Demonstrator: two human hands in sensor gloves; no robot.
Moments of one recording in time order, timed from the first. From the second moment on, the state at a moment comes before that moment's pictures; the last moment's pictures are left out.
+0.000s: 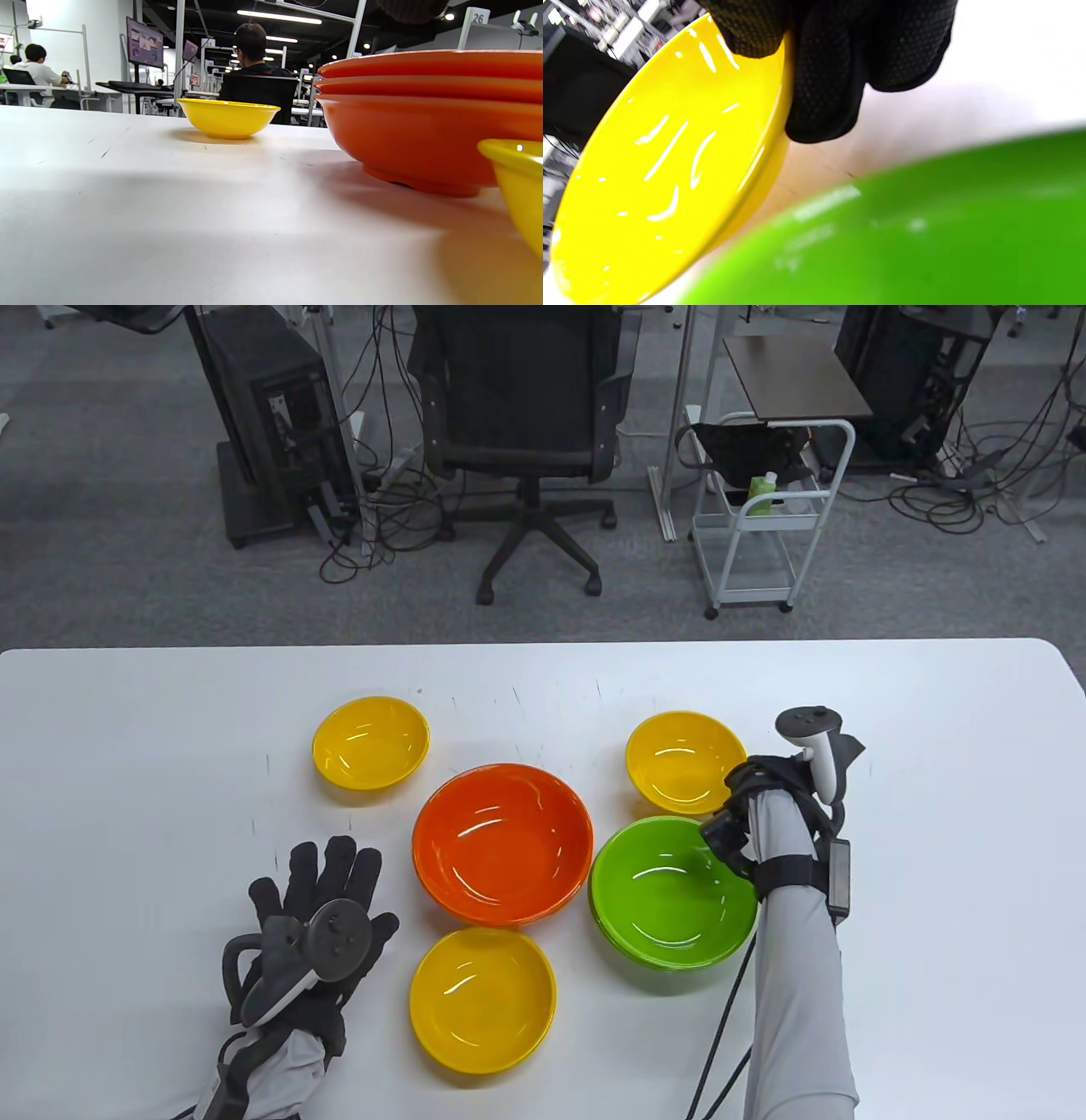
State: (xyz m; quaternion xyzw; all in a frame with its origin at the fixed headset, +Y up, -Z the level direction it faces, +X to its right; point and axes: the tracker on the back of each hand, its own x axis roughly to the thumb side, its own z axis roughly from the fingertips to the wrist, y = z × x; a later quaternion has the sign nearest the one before) left_hand -0.242 -0.712 -0.298 0.01 -0.03 0.05 1.00; right_hand 0.256 -0.710 -0.497 -0.30 0.17 0.85 0.41
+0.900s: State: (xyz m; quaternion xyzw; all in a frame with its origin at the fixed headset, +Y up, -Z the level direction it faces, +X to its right) left_hand -0.180 -0.616 -0.308 0.10 -0.09 0.28 0.95; right_hand 0.172 -0.612 -0.372 -0.01 0.08 0.89 0.45
